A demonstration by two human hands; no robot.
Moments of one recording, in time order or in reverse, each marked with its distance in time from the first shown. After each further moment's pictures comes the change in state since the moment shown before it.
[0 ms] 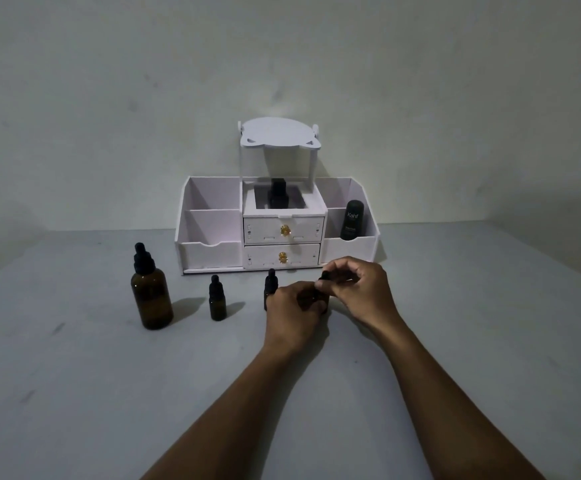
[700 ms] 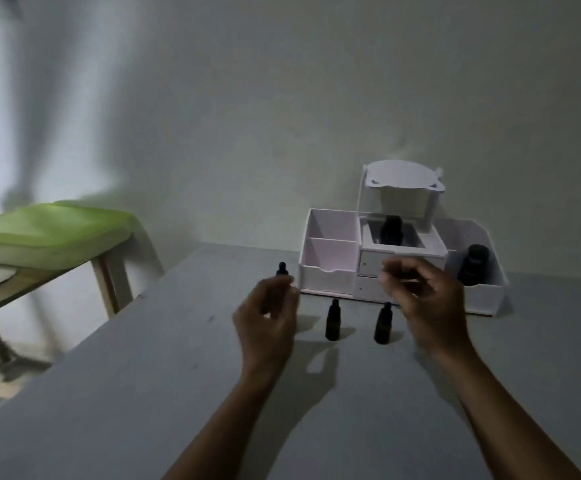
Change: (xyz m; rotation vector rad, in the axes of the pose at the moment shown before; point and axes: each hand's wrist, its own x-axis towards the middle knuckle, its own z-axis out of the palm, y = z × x) left_hand -0.041 -0.014 -0.172 -0.140 0.651 0.165; right_hand -0.023 -0.106 0.051 0.214 -0.003 -0.317
